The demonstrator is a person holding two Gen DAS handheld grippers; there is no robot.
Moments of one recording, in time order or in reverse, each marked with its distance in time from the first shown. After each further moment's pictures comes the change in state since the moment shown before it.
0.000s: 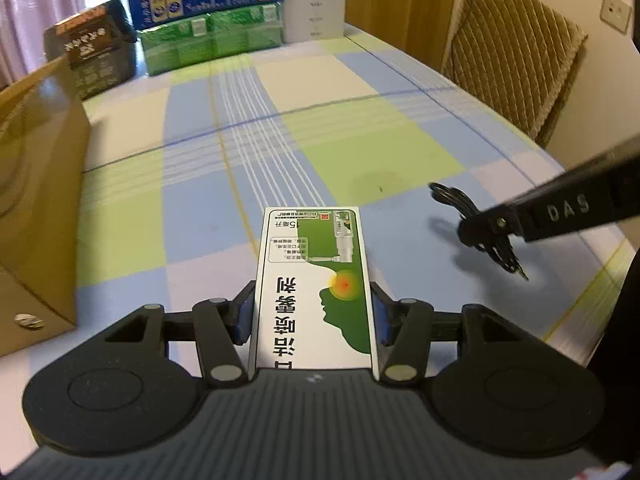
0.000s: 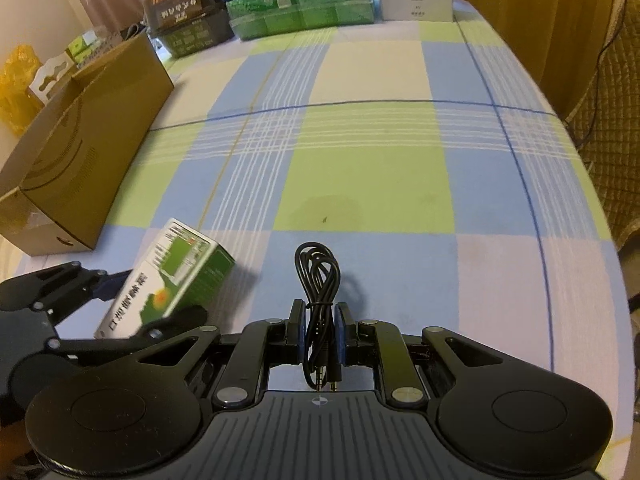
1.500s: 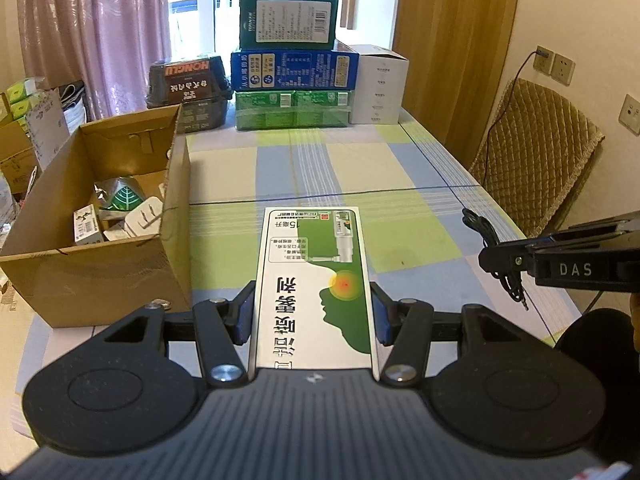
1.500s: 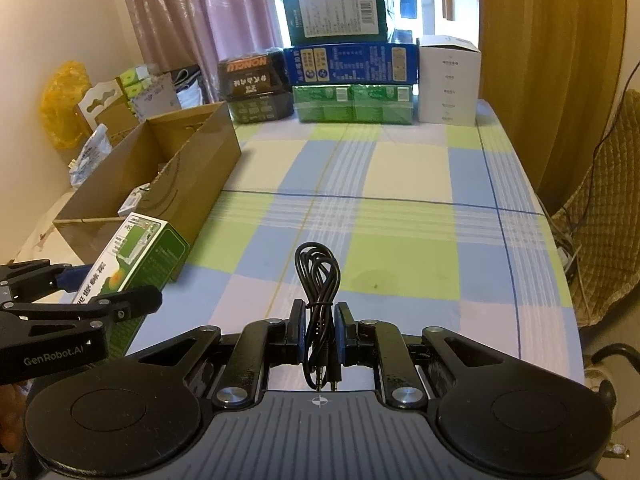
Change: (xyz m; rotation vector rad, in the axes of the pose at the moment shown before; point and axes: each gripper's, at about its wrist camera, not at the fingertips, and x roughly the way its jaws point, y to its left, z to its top) left arm -0.149 0.026 0.006 -0.179 -0.143 0.097; right arm -0.107 0.070 -0.009 -0.129 -0.201 0.024
